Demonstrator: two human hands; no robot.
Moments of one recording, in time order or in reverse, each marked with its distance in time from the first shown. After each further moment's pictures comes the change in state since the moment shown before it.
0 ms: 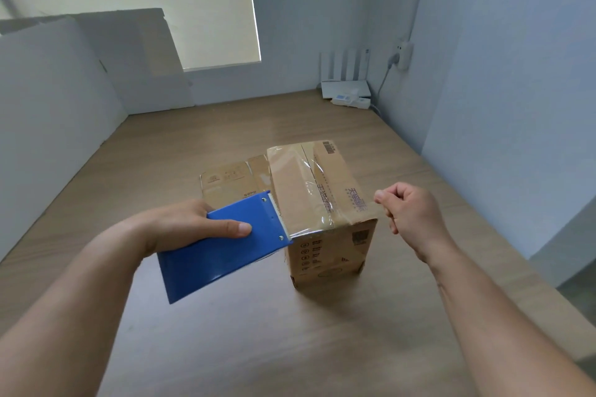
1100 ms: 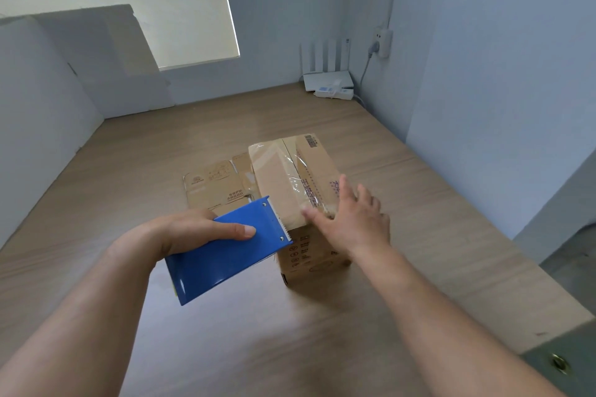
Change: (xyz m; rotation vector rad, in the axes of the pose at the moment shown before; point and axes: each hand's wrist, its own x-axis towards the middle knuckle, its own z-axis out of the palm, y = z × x) left_hand 0.036 0.007 0.017 0.061 -0.043 -0.079; right_hand -0.017 0.000 0.059 -0.720 -0.082 0.069
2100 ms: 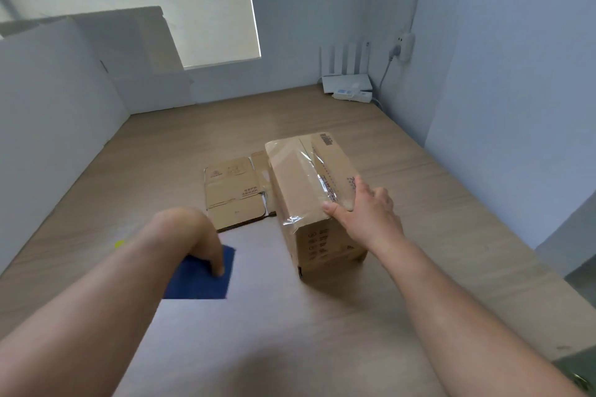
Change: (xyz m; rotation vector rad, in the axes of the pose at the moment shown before) left_hand 0.007 -0.024 -0.008 0.534 0.078 -0.456; right_hand 0.006 -0.008 -0.007 0.083 -0.061 -0.008
